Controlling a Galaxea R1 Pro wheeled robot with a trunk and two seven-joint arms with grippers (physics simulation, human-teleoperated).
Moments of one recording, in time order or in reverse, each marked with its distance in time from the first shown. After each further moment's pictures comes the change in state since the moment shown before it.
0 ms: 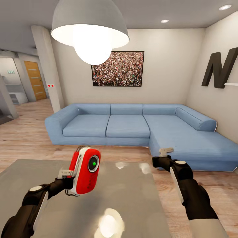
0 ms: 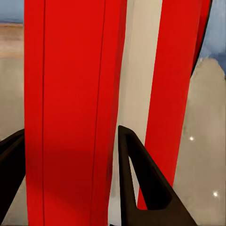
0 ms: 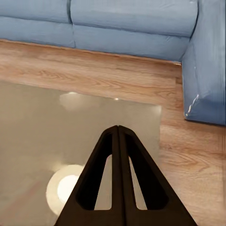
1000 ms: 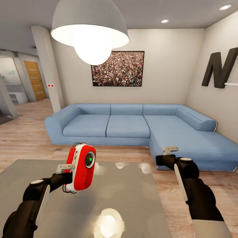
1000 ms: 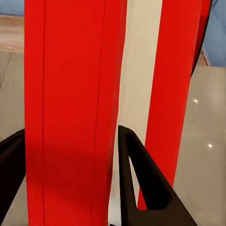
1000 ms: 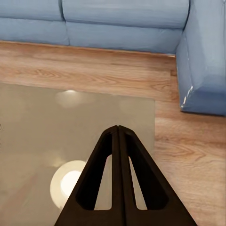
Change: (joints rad) left arm -0.009 -0.045 -0.005 -0.165 -0.002 0.206 0.161; right arm 0.000 -0.002 -0.032 -0.106 -0.001 0.140 0.002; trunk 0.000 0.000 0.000
